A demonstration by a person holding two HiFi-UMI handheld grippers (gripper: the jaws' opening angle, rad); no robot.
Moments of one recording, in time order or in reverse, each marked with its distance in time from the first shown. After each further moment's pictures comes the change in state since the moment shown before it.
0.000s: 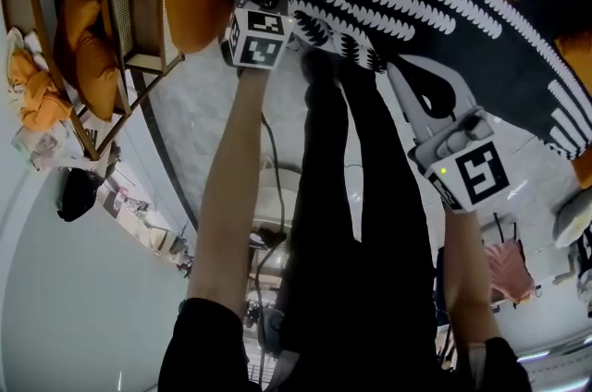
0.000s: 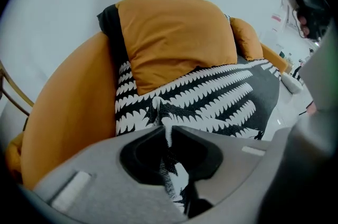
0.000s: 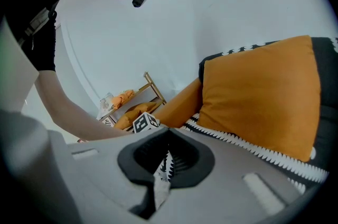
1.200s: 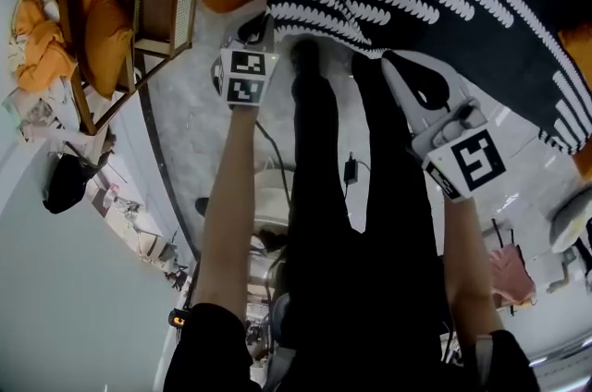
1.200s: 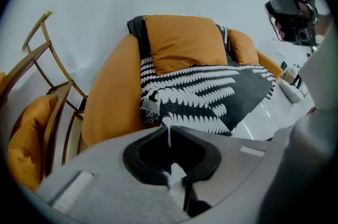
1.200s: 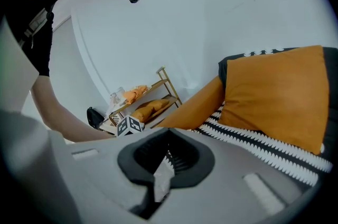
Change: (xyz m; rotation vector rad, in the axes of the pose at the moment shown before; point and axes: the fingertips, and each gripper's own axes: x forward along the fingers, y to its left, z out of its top) left arm -0.127 -0.059 -0.067 -0.067 -0.073 0.032; right arm -0.061 0.076 -0.020 -0.073 -0.021 0.024
